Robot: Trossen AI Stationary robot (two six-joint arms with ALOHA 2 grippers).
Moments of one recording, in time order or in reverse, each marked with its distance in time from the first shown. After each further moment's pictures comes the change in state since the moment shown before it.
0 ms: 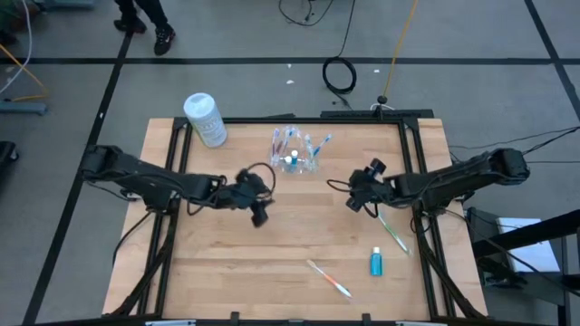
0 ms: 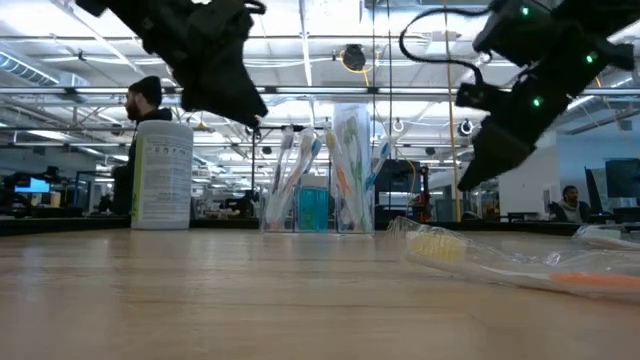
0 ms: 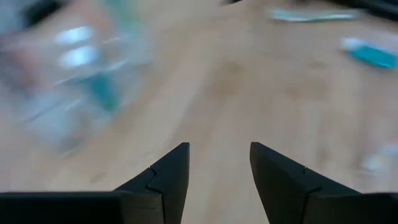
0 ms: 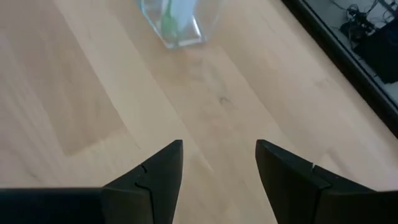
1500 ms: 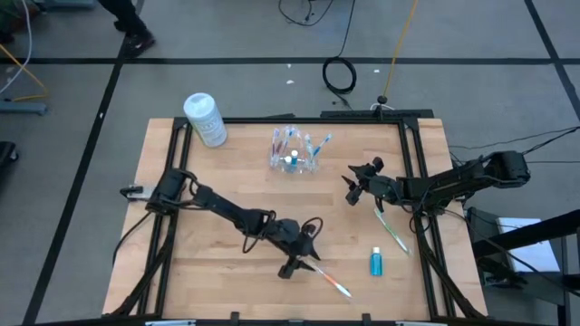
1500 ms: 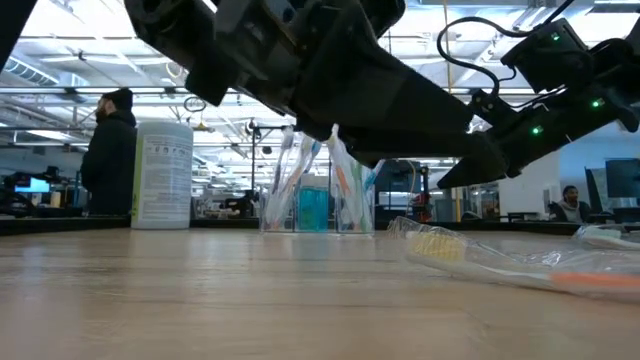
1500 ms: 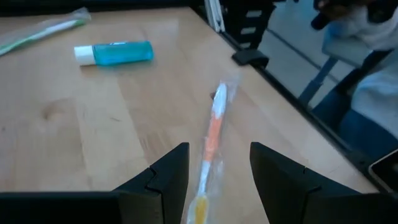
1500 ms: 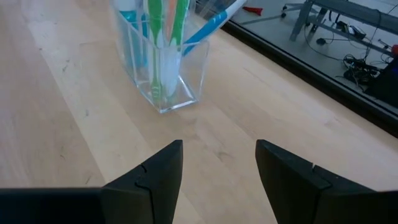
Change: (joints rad) left arm -0.109 0.713 0.335 0.638 0.642 0.435; right arm -0.097 0.000 -0.323 0.805 -0.007 -0.161
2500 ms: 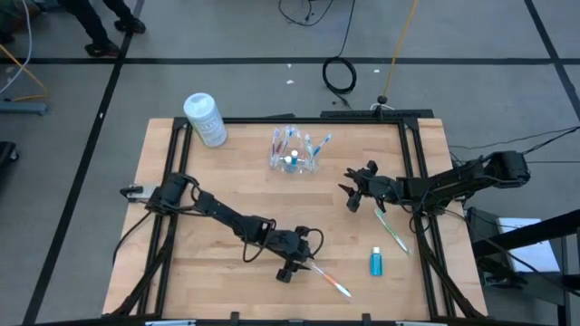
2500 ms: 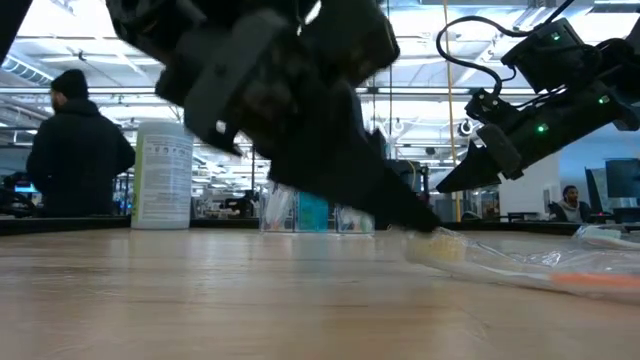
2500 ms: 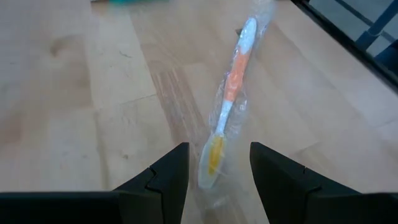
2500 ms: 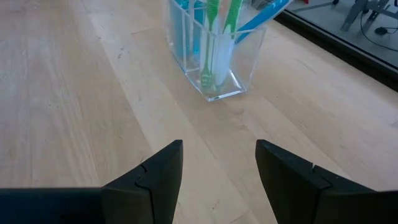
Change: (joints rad) left arm -0.049 0.036 0.000 -0.122 -0.180 0.027; right arm 0.000 0.000 0.000 0.002 -0.175 0.004
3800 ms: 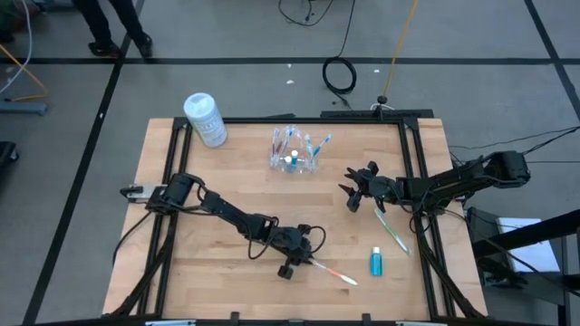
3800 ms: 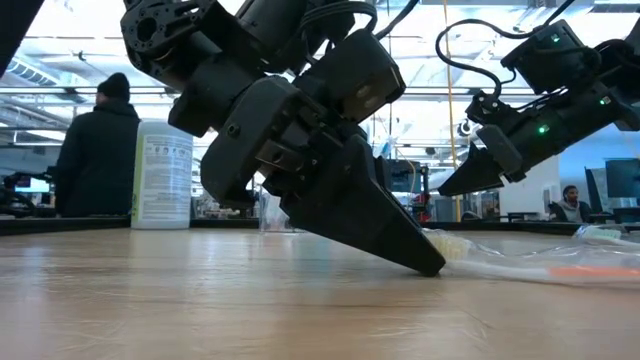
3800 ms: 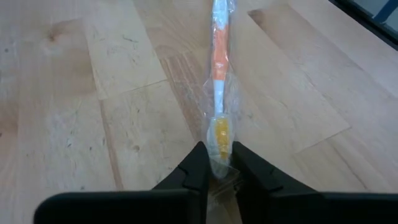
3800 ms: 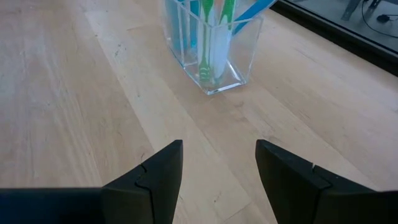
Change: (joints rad) left arm 0.040 0.052 0.000 0.003 0.035 0.048; right arm 0.001 0.000 0.000 -0.024 -0.002 0.049
